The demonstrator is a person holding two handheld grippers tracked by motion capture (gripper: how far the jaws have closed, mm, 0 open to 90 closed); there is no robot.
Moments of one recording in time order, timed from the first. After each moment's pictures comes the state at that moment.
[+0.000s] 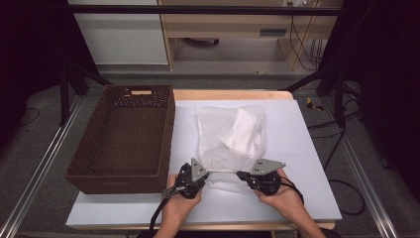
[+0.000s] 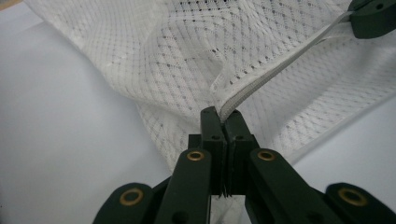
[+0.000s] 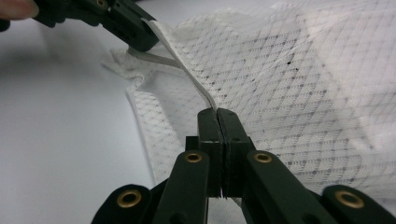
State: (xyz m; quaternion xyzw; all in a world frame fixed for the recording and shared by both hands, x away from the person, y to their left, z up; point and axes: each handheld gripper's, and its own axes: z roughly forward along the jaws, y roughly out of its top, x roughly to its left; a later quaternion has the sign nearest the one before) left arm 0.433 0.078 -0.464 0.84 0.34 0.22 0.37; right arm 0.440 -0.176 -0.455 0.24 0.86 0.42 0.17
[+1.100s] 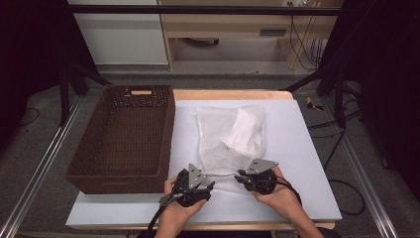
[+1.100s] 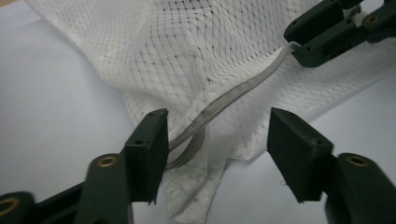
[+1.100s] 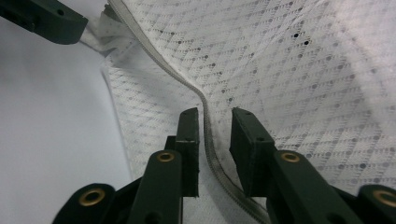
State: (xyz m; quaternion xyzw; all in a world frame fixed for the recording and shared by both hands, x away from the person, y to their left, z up) left arm 0.414 0.082 -0.460 0.82 0.35 0.21 0.40; right arm 0.450 -0.172 -0.473 0.25 0.87 0.39 0.17
